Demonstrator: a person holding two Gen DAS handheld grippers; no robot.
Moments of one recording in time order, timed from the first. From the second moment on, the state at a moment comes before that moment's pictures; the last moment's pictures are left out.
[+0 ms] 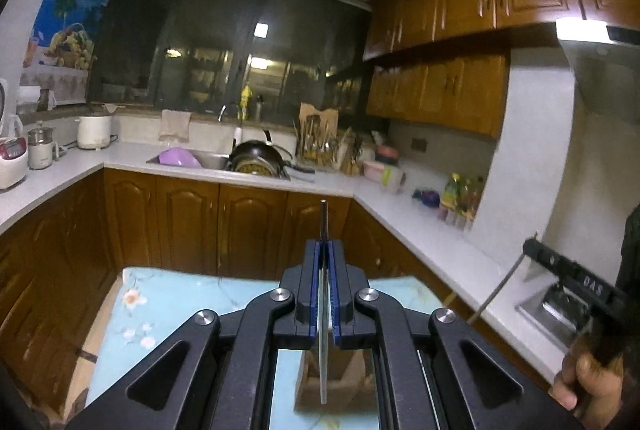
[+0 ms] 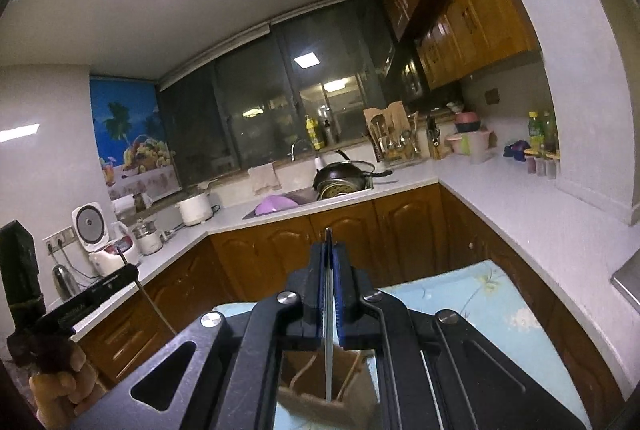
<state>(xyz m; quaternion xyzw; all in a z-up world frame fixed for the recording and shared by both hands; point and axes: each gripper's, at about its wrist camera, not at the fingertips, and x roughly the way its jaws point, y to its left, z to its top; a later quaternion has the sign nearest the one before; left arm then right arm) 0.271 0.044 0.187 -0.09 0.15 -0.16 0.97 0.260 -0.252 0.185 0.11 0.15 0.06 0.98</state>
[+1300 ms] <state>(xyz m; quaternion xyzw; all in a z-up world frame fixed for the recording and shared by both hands) 0.370 0.018 0.093 -0.11 0.24 -0.13 0.95 0.309 -0.259 0.080 0.15 0.26 0.04 0.95</state>
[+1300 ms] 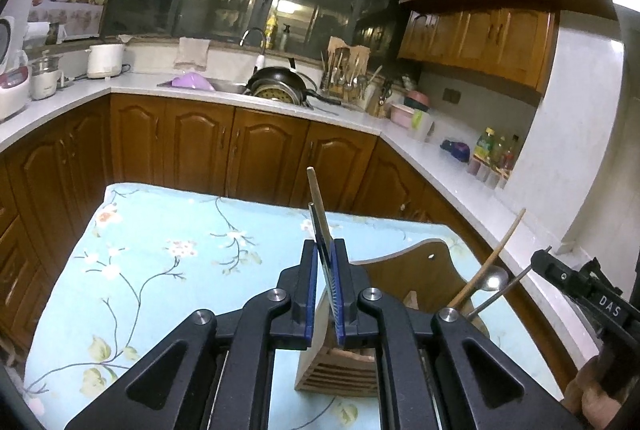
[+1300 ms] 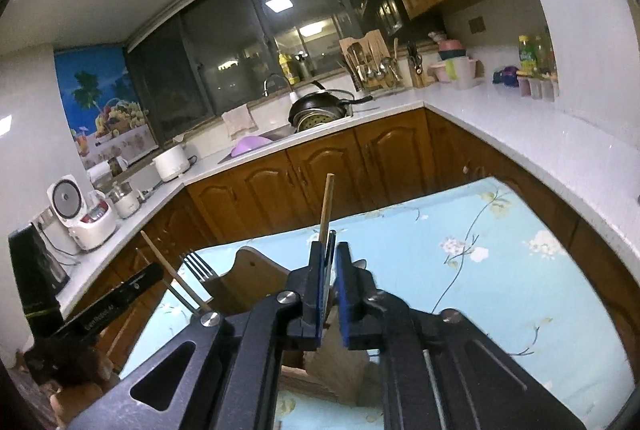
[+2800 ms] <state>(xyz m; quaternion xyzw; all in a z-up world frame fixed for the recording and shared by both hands) 0.153 0.072 0.046 -0.12 0.37 -0.07 0.92 0.128 -0.225 -0.008 0.10 0.33 0.09 0.93</state>
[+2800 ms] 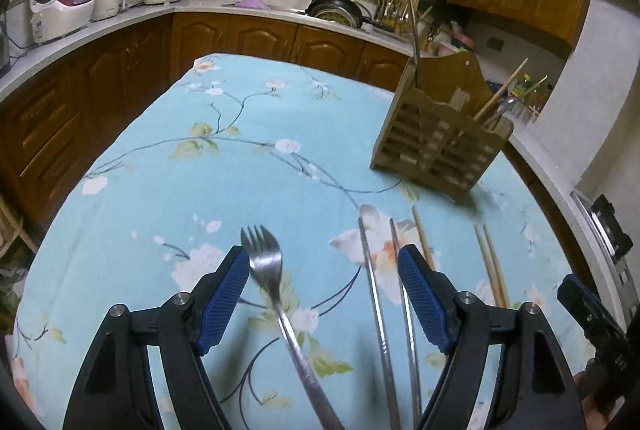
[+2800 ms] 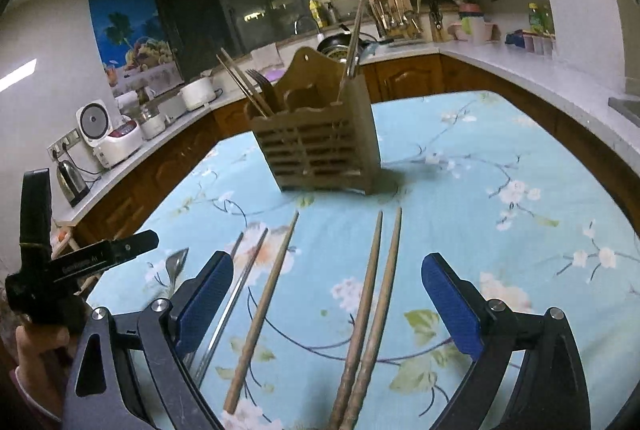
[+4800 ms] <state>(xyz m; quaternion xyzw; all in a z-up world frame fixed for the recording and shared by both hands) 0.268 0.002 -0.006 -0.02 0.47 -0.12 0.87 0.250 -0.225 -0.065 0.06 0.47 0.06 0.88</state>
